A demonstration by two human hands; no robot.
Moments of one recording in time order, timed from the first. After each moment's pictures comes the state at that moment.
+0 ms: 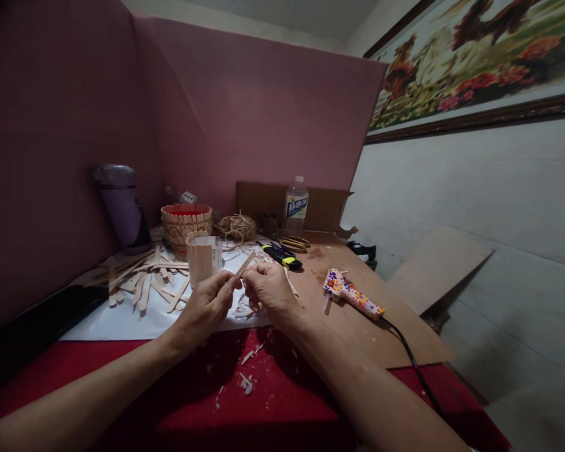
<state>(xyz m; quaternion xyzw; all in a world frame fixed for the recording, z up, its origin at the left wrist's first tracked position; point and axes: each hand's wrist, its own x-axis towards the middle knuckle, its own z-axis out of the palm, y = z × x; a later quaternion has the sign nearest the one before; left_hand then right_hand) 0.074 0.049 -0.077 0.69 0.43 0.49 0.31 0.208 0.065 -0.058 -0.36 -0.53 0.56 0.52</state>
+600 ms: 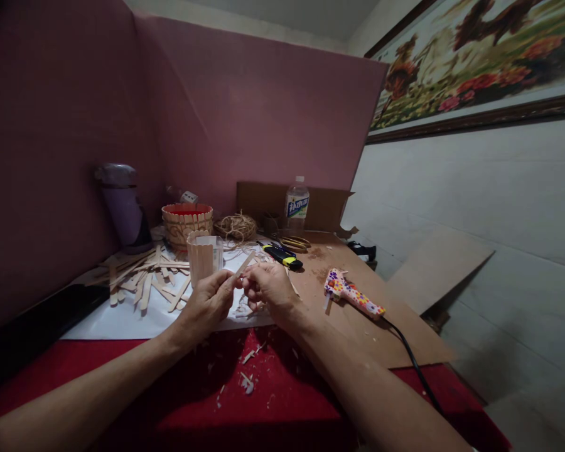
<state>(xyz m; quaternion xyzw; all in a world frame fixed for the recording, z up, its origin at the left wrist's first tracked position) 0.075 0.051 -0.079 0.66 0.42 0.50 0.36 0.211 0.066 -0.058 -0.34 -0.51 0.60 0.50</state>
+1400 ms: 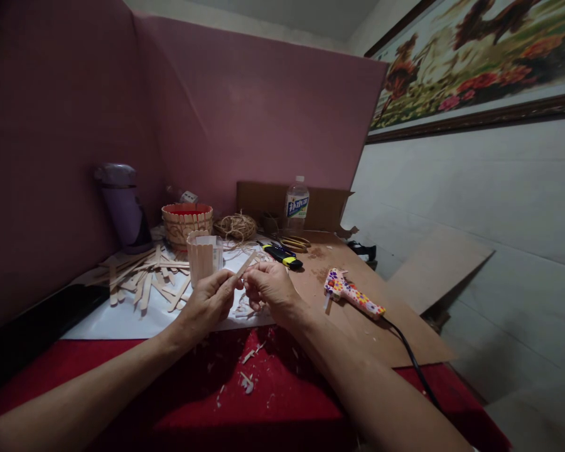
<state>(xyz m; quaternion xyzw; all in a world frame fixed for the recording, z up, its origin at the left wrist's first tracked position) 0.075 0.052 -0.080 0.67 0.41 0.50 0.37 0.213 0.068 -0.059 -0.33 -0.52 0.61 0.50</state>
